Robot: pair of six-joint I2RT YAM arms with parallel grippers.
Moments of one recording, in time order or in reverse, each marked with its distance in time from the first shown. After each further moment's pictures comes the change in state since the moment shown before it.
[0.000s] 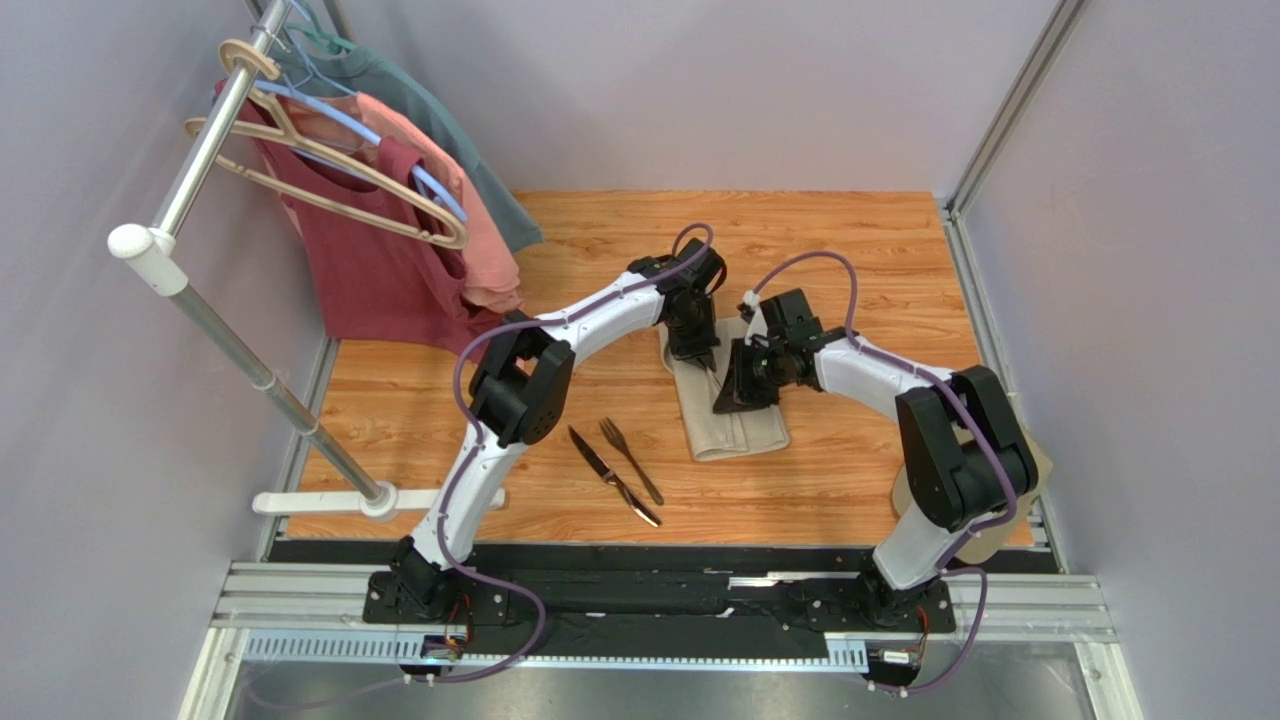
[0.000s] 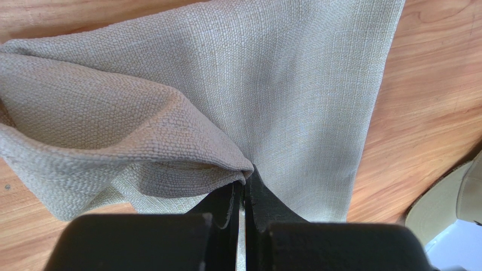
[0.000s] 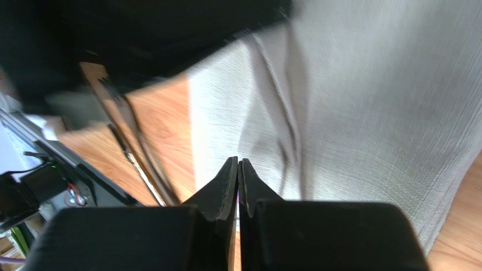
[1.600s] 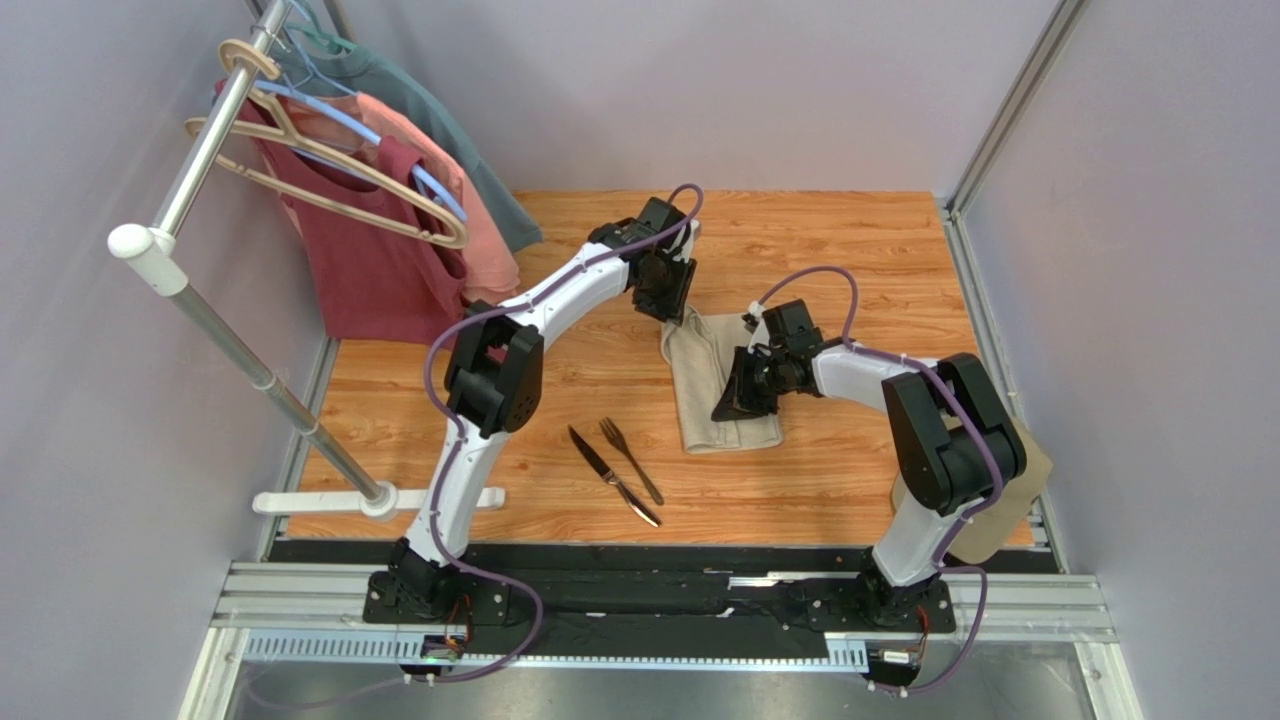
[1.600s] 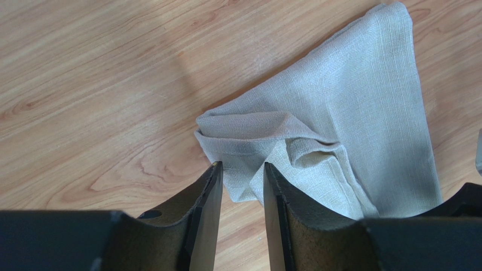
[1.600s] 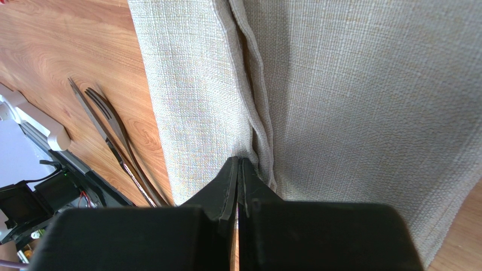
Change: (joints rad) left arm 0.120 -0.056 0.050 -0.002 -0.056 0.526; right arm -0.023 0.072 -0.074 0.114 -0.035 0.064
